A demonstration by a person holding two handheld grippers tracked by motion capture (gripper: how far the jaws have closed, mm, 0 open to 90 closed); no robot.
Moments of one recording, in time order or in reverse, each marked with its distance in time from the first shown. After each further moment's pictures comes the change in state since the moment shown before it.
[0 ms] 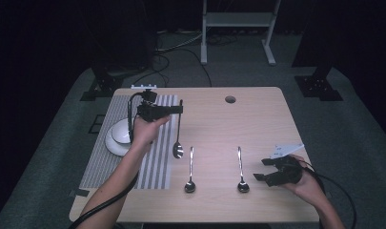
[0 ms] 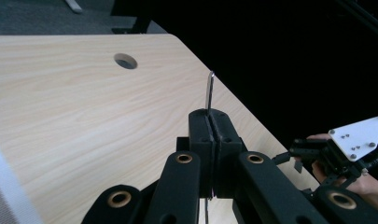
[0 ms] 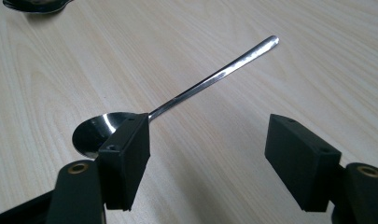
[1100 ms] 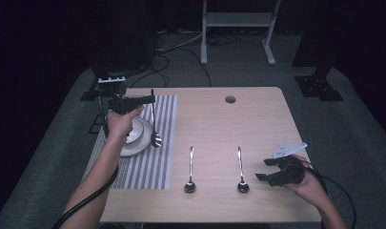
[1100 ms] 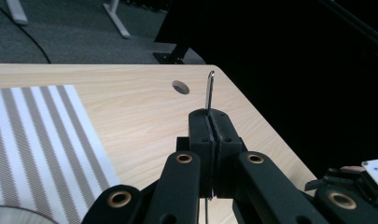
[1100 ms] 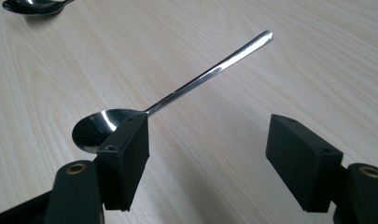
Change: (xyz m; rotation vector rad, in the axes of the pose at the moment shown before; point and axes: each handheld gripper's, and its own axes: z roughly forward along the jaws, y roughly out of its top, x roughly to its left) left arm 0.039 0.014 -0.069 -0.111 0.145 -0.051; right arm -0.003 -0.003 -0.005 -0.001 -0.001 0.026
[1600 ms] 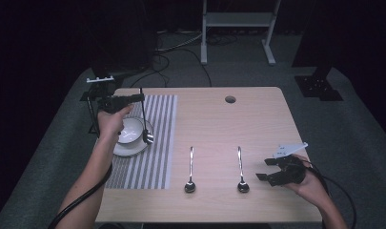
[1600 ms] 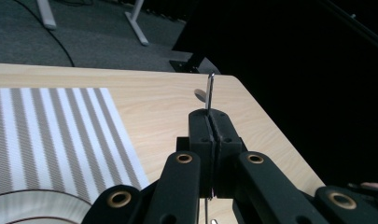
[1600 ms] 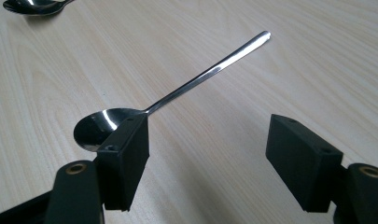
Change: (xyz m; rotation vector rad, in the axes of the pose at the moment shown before) left arm 0.023 0.003 -0.020 -0.037 0.066 -0.048; right arm 0.000 0.001 -0.003 0.002 -0.003 -0.002
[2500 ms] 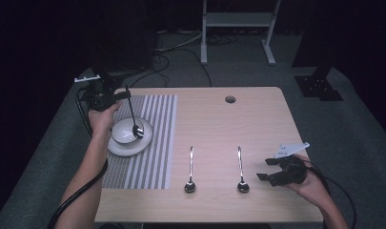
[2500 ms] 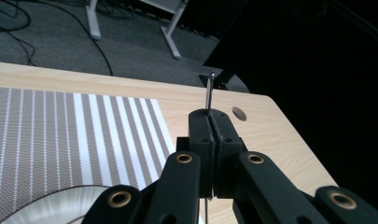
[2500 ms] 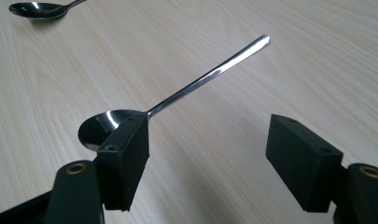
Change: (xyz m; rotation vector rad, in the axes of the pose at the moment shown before) left arm 0.032 0.006 -0.014 -0.060 0.118 -0.051; right arm 0.001 0.000 -0.004 -0.005 -0.001 -0.004
